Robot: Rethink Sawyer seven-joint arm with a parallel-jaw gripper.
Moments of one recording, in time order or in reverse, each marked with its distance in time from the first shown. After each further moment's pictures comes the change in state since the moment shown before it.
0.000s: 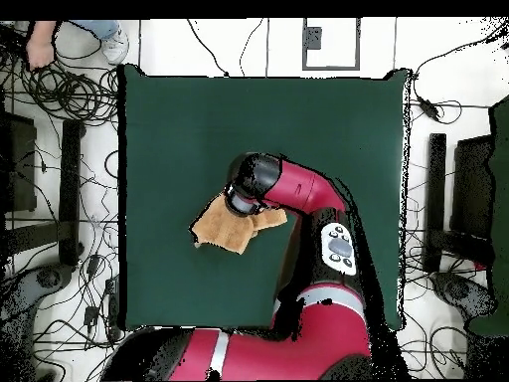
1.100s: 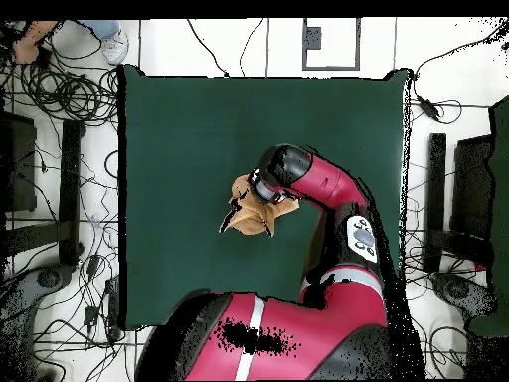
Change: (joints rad) arm -0.070 0.135 -0.022 -0.117 0.085 -0.001 0.034
